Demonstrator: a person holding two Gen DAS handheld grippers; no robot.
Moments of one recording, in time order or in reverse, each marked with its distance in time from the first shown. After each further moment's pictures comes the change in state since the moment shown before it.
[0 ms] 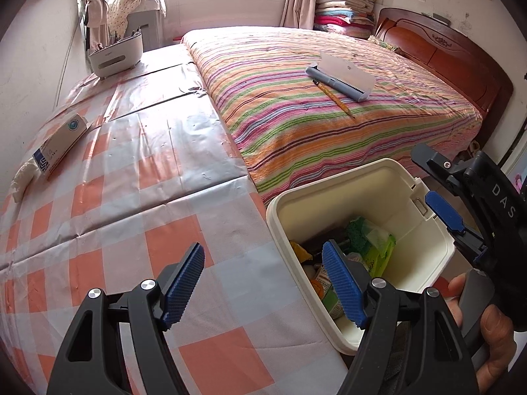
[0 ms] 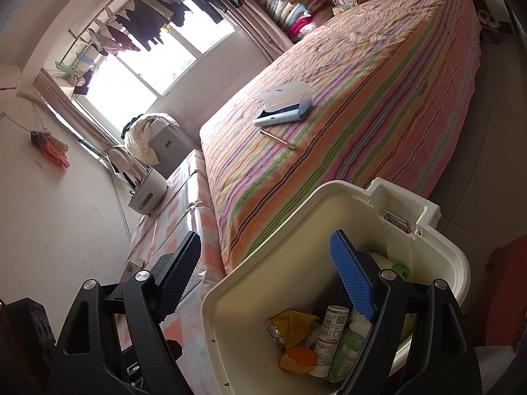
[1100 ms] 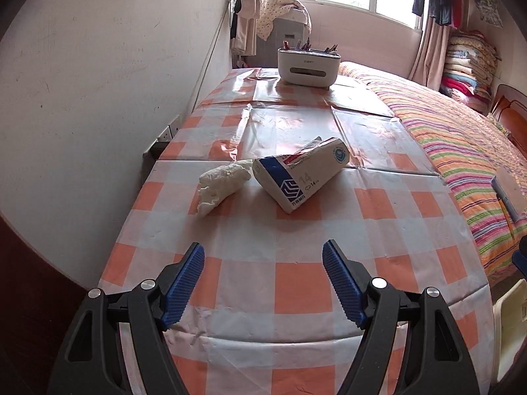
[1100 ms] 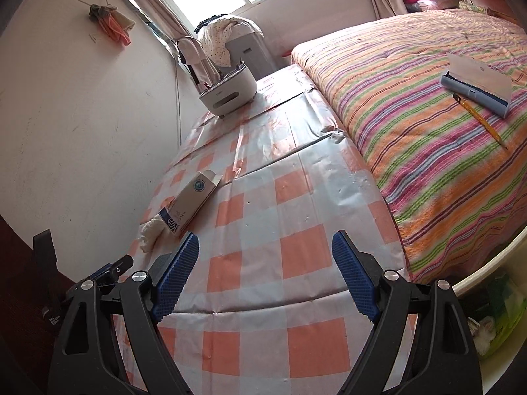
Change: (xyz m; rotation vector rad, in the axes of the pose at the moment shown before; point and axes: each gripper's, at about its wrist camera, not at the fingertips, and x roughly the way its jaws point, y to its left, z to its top) left arm -0.040 0.331 0.027 -0.336 -0.119 0.368; right arm 0.114 0.224 -0.053 -0.388 0.351 0.180
